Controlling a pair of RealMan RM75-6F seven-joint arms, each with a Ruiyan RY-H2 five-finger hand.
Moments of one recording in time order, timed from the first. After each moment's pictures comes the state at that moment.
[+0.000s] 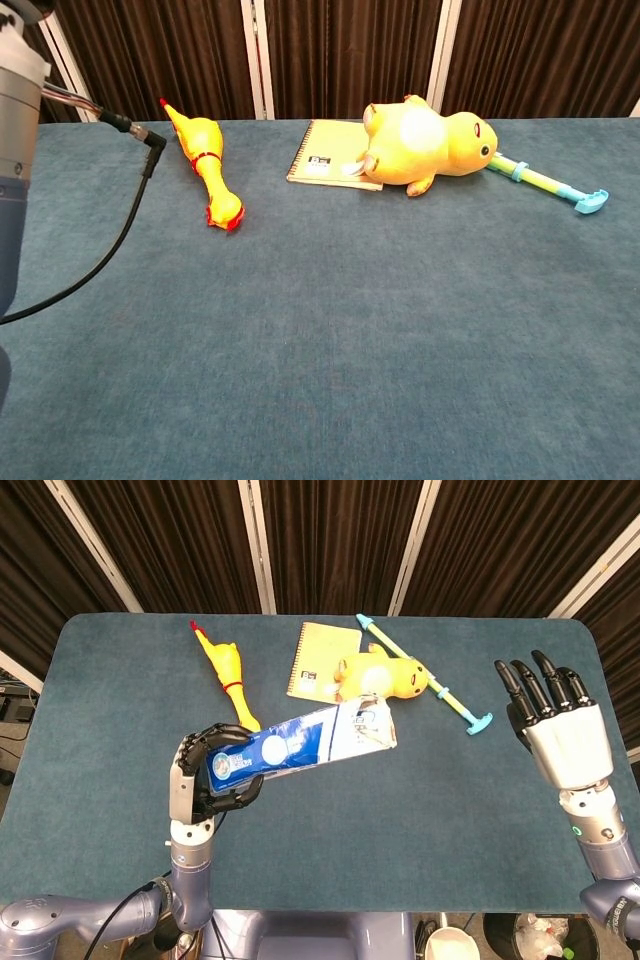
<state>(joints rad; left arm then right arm) -0.73 -1.93 -0.33 -1.35 1.74 1.86 -0.50 0.49 -1.18 0.26 -1.33 -1.72 1.70 -0.27</state>
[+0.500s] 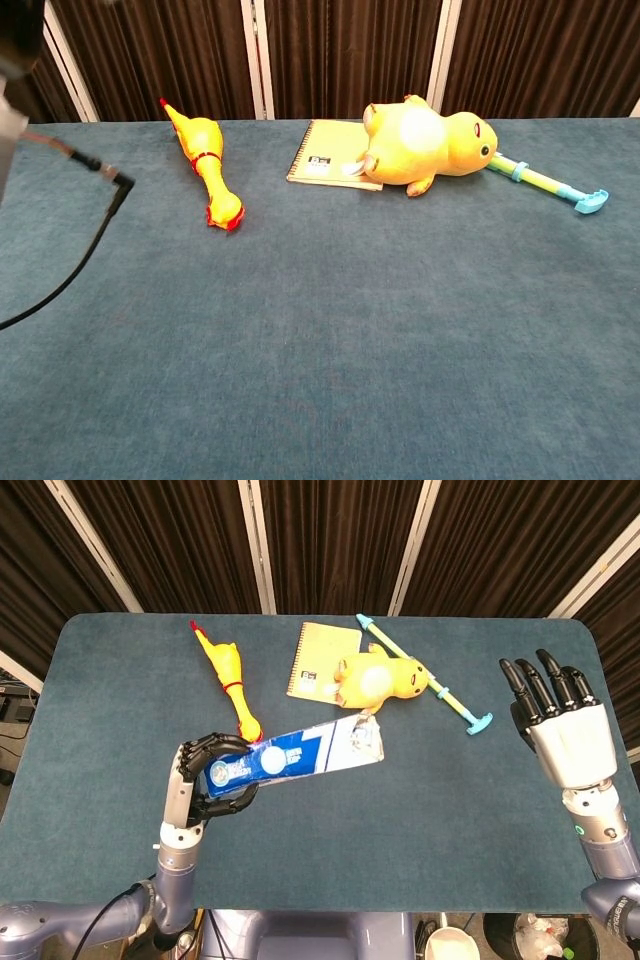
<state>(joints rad) -0.66 -1.88 -0.22 -1.28 1.75 1.86 -0.52 0.49 -1.18 0.27 -1.31 -1.71 1.71 -0.25</state>
